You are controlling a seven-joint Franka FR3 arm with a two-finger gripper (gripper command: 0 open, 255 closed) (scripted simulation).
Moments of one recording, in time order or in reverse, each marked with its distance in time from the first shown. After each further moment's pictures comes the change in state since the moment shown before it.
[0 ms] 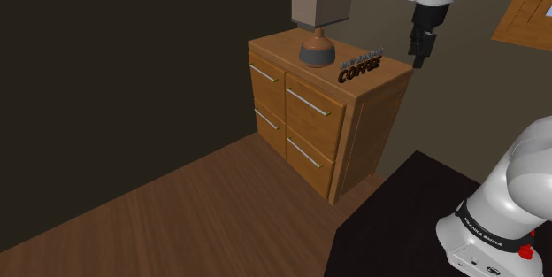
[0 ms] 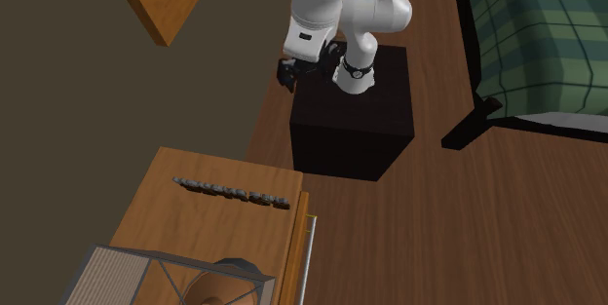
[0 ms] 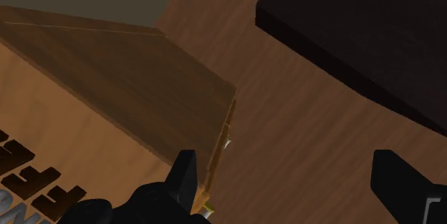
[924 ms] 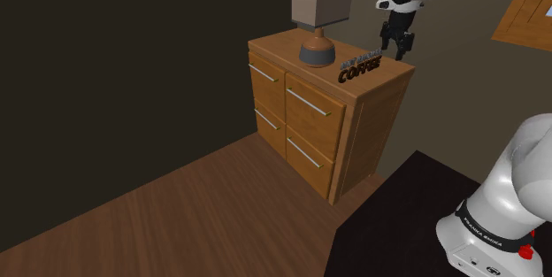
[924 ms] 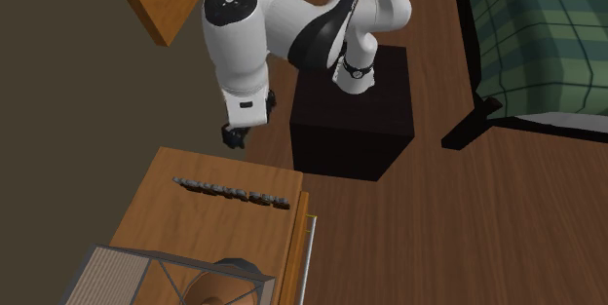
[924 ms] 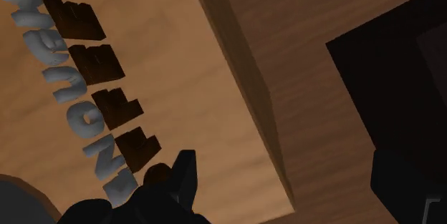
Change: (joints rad) arm 0.135 0.530 -0.323 0.332 0.157 0.251 -0.760
